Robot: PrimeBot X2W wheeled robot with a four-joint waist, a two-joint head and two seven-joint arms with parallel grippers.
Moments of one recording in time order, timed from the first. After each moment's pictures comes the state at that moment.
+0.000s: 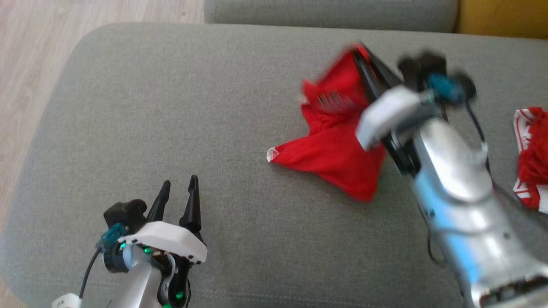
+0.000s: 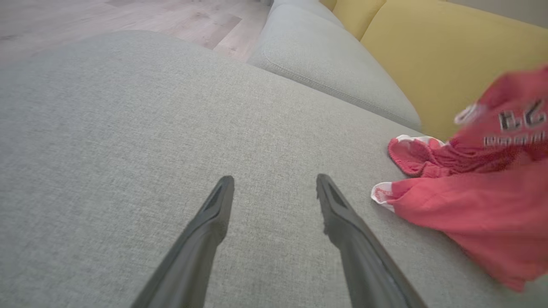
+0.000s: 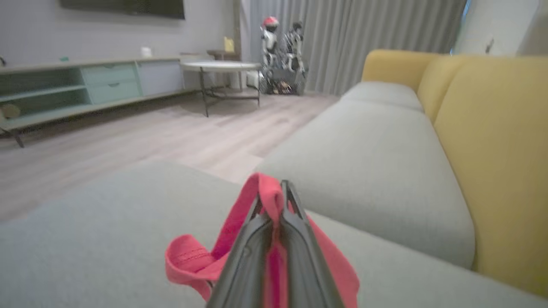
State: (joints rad) left arm -0.19 0.05 -0.27 0.49 -0.48 0.01 -0.26; right arm -0.71 -0.06 0.33 0.61 0.14 0.13 -0.02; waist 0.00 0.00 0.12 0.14
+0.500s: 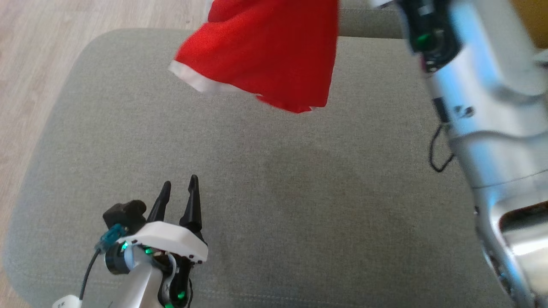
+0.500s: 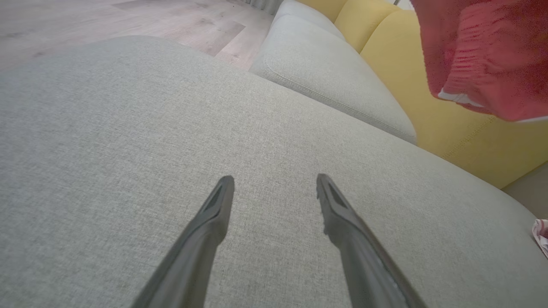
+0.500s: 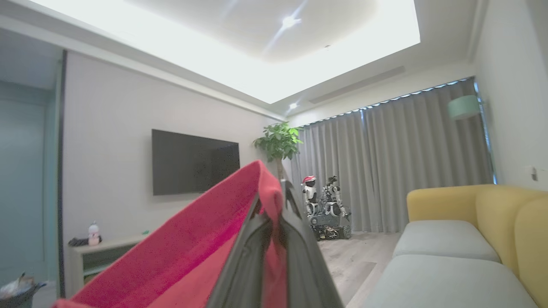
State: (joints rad) left arm -0.19 0.05 -0.28 0.47 -0.52 0.02 -0.26; right arm -1.12 -0.07 0.40 0.56 0.54 0.13 -0.16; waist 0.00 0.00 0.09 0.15
